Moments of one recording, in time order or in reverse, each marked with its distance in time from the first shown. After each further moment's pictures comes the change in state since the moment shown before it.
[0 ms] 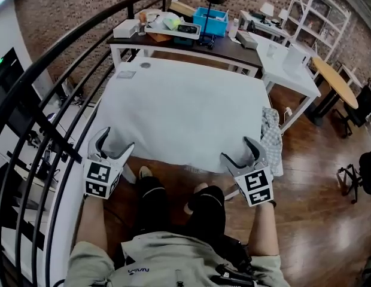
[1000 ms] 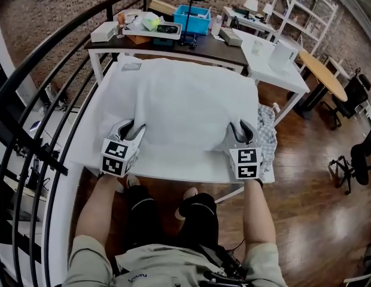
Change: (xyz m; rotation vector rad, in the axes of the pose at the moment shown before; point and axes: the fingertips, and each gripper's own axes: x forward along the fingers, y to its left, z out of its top) left arm 0.155 -0.042 0.030 -0.110 -0.038 -0.178; right arm 0.068 -0.125 -0.026 0.104 -0.061 -0.333
